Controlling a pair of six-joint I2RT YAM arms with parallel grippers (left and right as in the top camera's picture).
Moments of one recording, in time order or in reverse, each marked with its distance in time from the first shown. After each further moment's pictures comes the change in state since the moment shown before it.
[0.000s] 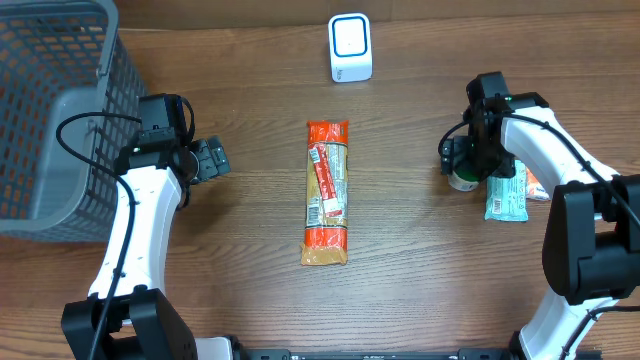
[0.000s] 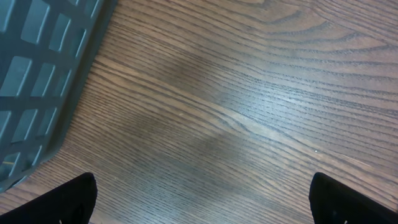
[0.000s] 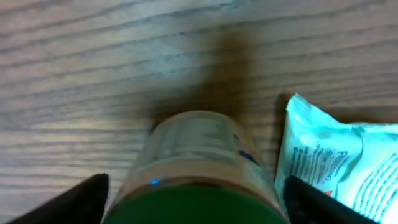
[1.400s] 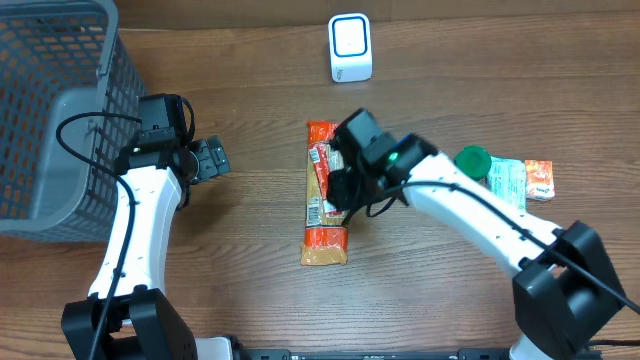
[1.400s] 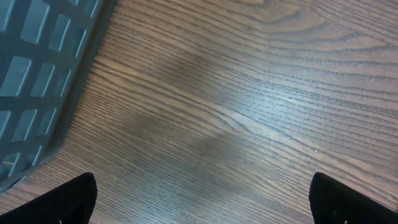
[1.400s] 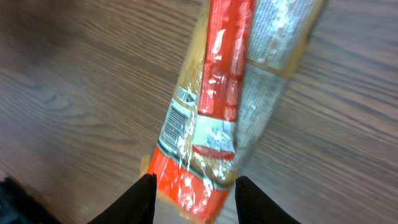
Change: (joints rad) left arm 0.000 0.000 0.000 0.000 0.000 0.000; right arm 0.571 -0.133 -0.010 0.198 -0.243 0.211
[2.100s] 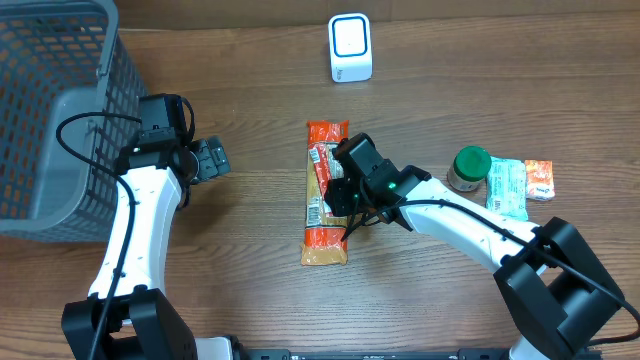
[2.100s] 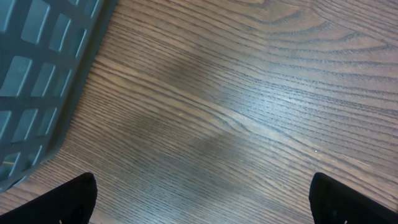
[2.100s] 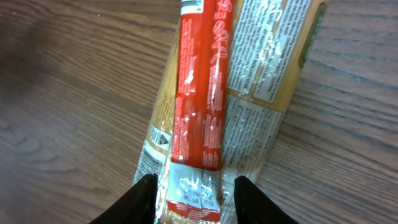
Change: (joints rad) left arm 0.000 0.000 0.000 0.000 0.000 0.000; right arm 0.021 0.001 -0.217 0.358 0.089 0.103
